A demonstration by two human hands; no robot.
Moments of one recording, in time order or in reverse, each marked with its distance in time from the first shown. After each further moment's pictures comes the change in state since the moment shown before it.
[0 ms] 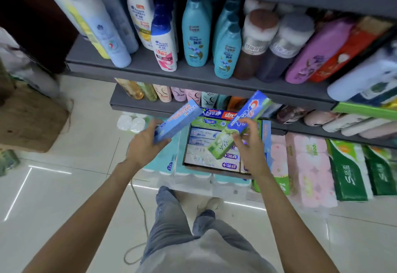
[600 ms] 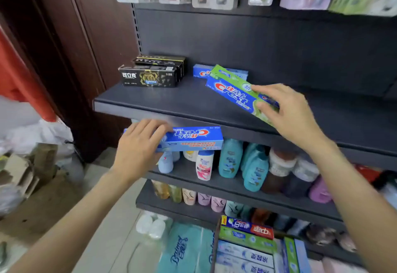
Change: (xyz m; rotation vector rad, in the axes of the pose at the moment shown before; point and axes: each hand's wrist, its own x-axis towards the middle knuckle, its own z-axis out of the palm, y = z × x) left_hand 0.071 0.040 -0.263 0.564 0.868 0.705; right_hand 0.145 -0.331 -0.023 -0.586 0.082 -0.840
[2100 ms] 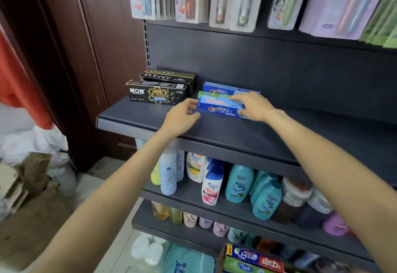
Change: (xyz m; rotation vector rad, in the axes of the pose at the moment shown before) left_hand 0.128 -0.036 0.081 -0.786 -0.371 -0.741; right_hand 0.156 0.044 0.103 -0.426 -0.503 0.072
